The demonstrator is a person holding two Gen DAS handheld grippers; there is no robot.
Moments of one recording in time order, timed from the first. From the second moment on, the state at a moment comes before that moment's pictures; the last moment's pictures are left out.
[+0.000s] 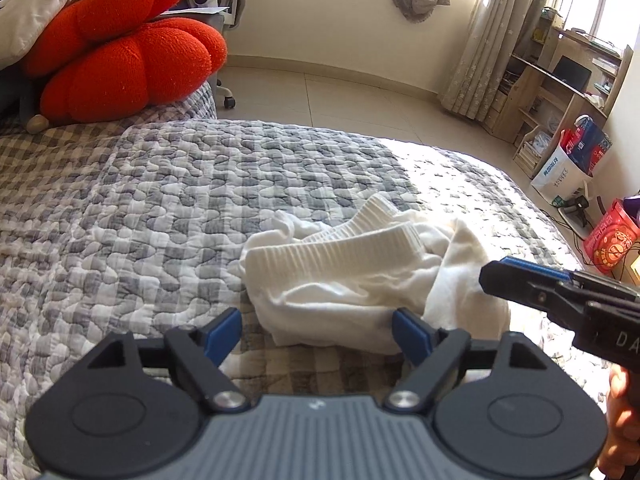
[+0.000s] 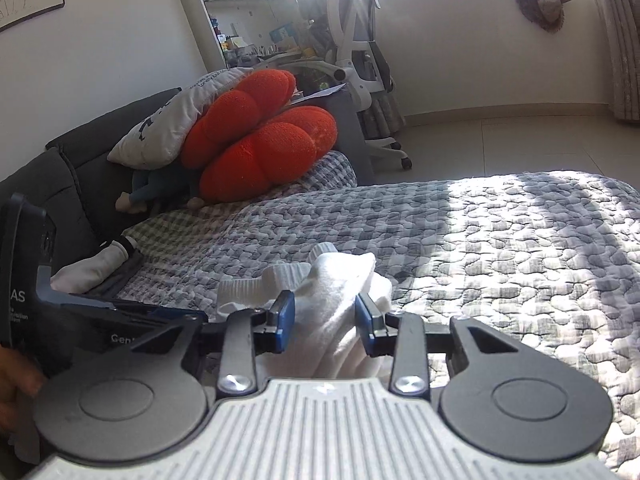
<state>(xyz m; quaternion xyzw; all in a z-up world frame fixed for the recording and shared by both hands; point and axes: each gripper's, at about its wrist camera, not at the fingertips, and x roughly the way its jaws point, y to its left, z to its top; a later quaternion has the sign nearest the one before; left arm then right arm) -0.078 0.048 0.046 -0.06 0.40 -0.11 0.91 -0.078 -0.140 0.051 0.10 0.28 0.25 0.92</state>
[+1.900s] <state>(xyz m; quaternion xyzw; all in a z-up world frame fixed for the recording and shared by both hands) -0.062 0.178 0.075 -0.18 0.31 0.06 0.93 -0.059 -0.135 0.034 0.11 0.33 0.18 0.92</state>
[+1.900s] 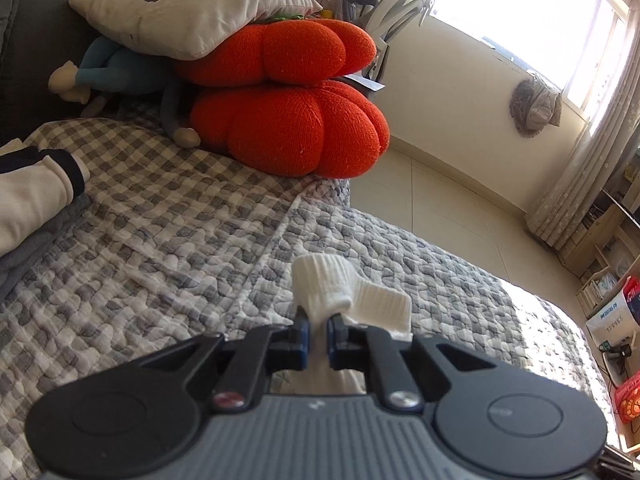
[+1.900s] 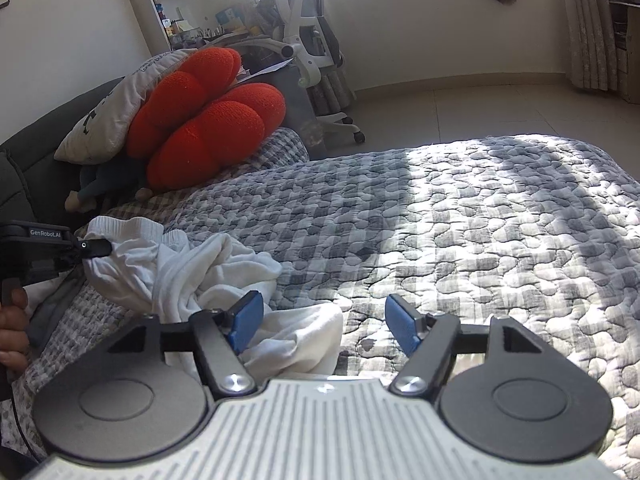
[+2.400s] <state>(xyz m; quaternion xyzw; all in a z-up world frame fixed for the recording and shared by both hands) -0.059 0.224 0.072 -0.23 0.30 0.15 0.91 -0.057 -0.132 0.027 0.08 0.35 0.17 0.92</state>
